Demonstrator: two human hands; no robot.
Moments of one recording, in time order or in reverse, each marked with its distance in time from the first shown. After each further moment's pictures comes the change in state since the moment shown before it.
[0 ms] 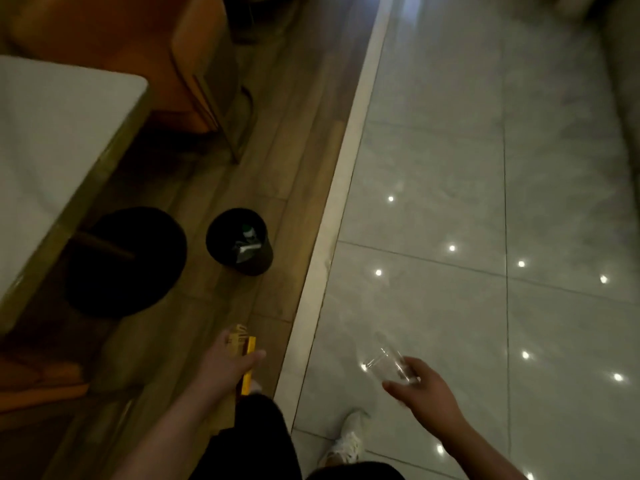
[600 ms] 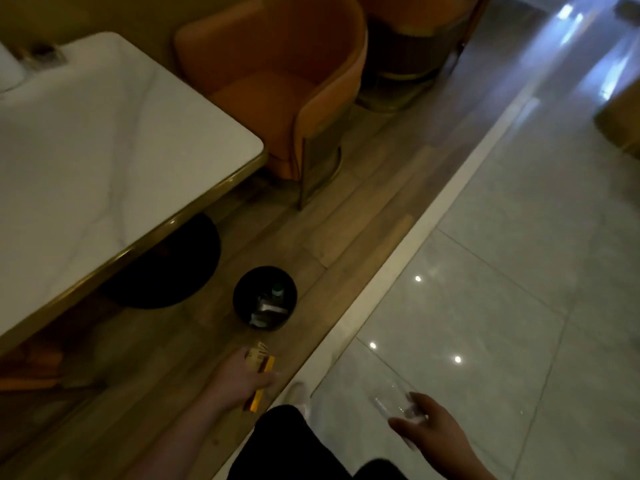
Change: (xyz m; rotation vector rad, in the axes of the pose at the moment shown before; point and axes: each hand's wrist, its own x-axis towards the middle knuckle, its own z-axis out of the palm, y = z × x) left_hand 0.123 0.142 -0.088 -0.292 0.064 -0.041; right_hand 0.165 -0.286 -0.080 -0.430 -0.152 -0.153
